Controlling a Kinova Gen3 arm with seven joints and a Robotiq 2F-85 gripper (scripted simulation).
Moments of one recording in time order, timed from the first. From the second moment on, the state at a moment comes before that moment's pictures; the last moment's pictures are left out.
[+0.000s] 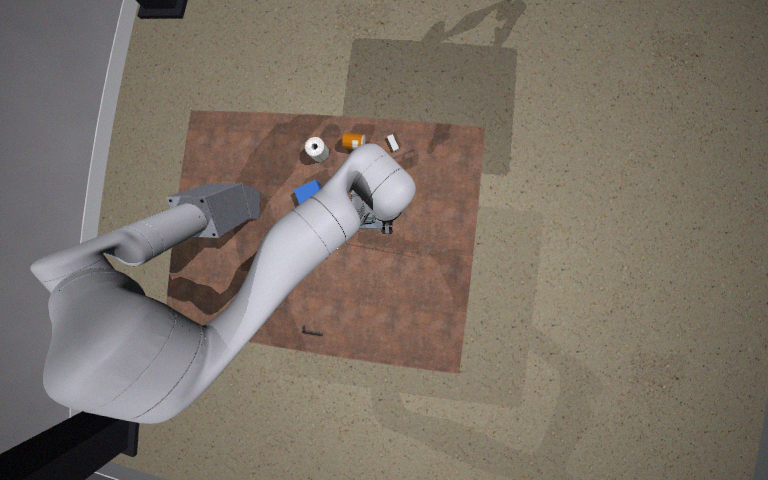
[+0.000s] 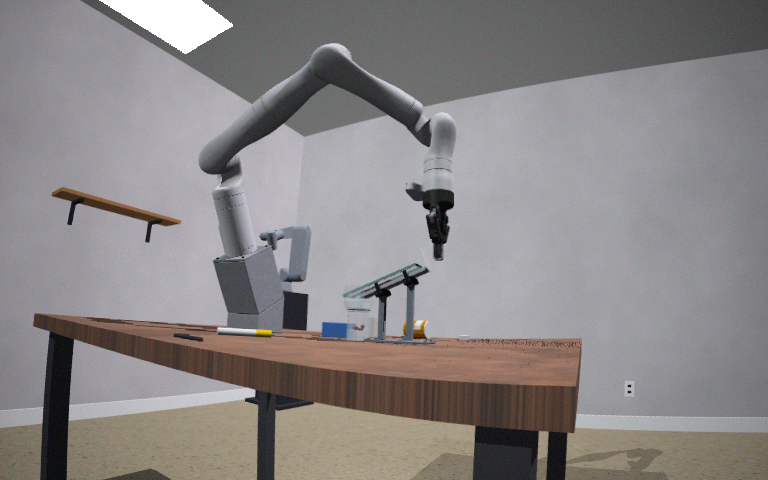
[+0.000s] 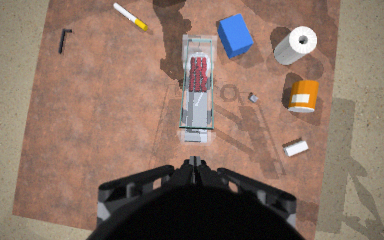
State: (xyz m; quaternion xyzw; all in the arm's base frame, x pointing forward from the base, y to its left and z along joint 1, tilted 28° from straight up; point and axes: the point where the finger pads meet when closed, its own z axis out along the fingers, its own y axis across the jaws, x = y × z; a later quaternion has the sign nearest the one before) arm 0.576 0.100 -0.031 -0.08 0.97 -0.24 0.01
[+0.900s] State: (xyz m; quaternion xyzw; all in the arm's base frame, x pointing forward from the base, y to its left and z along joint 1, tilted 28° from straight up) arm 0.560 0.096 -0.039 -0.08 0.97 -0.24 0.02
